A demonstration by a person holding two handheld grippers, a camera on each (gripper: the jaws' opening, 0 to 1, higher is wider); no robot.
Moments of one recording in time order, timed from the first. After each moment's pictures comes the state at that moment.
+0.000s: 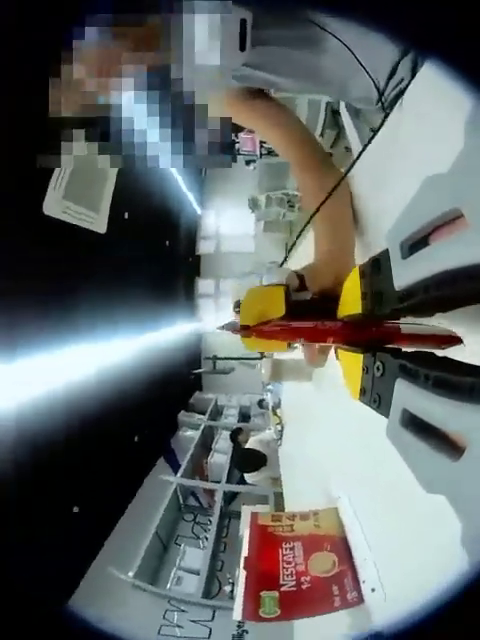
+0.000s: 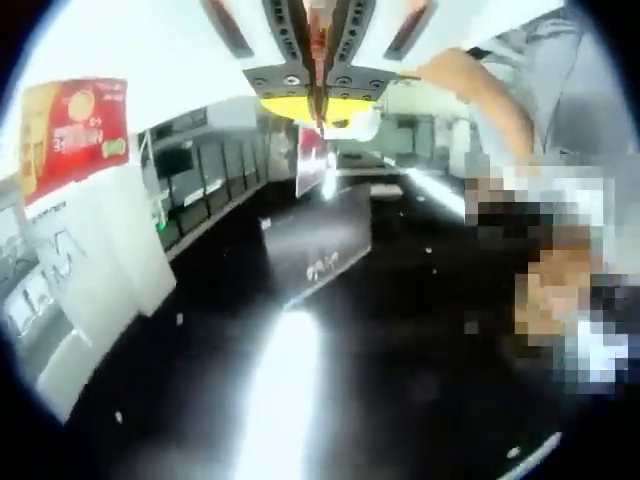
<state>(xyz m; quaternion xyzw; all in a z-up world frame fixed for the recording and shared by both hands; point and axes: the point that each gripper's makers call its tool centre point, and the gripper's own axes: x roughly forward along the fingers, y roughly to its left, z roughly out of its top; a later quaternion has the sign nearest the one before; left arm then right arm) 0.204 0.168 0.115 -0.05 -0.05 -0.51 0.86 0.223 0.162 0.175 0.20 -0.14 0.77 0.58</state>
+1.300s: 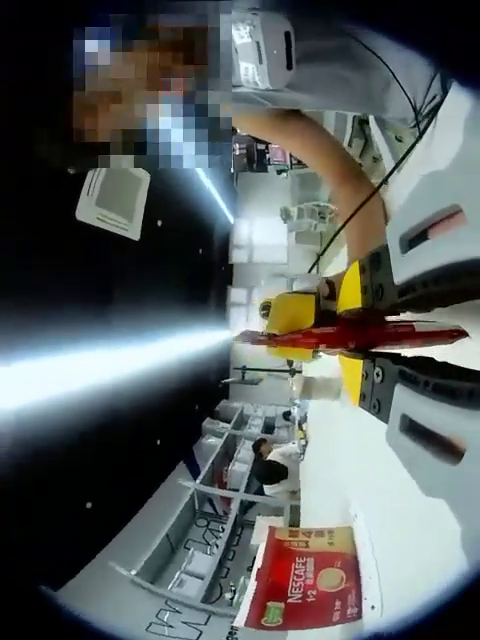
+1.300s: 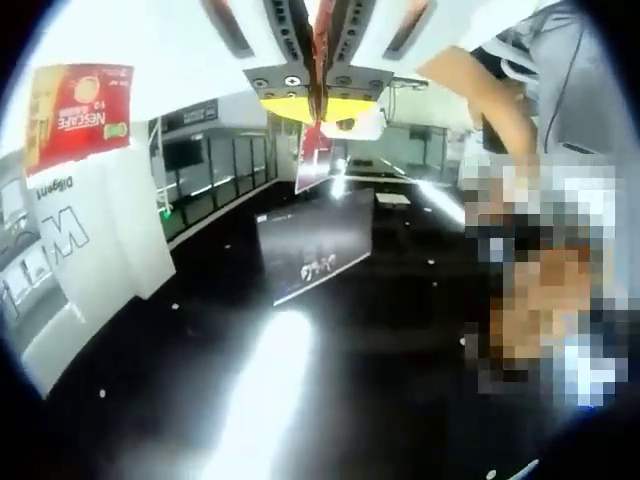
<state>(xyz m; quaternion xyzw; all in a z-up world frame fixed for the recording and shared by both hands) 0.177 0.156 0.140 -0.08 -0.08 -0.52 0.85 0.170 0.169 0.184 0.14 -0.12 0.77 0.61</state>
